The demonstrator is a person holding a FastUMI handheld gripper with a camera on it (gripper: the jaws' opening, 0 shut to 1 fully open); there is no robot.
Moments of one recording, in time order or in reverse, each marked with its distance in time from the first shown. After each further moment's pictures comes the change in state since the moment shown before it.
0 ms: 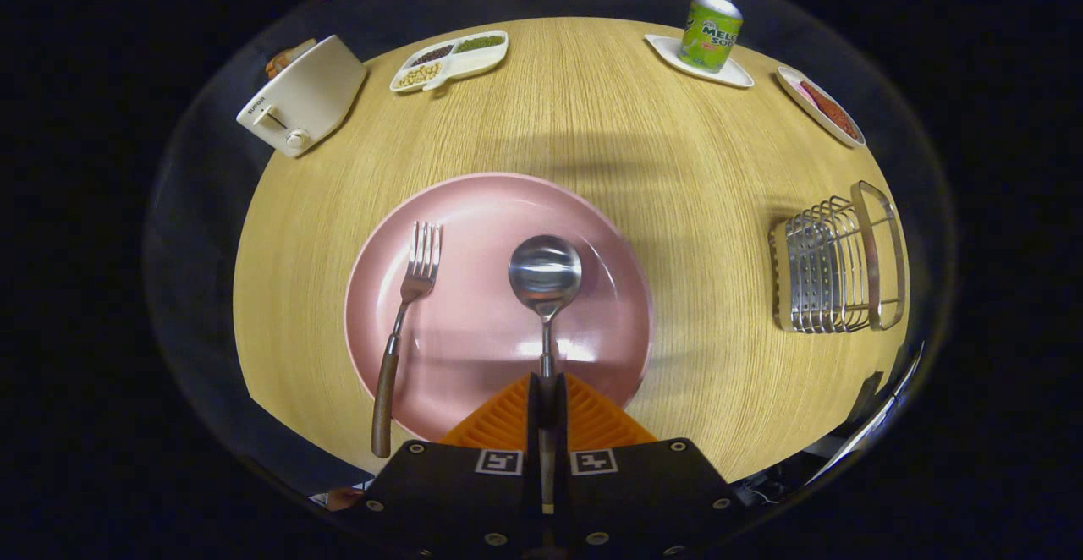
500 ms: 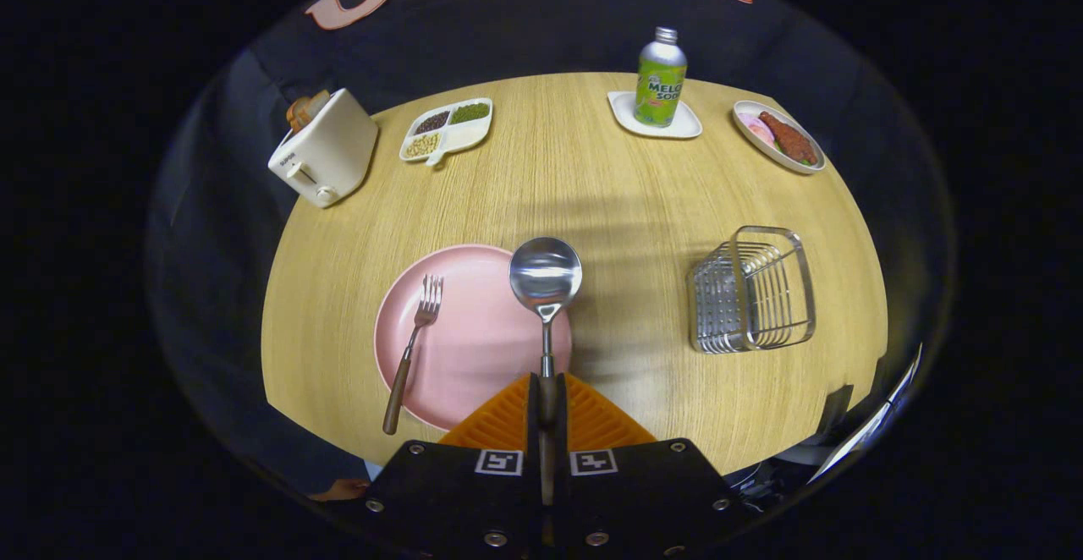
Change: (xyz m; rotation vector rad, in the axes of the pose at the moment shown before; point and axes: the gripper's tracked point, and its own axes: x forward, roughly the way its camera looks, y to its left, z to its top) arm -0.082 -0.056 0.029 0.037 -0.179 0.010
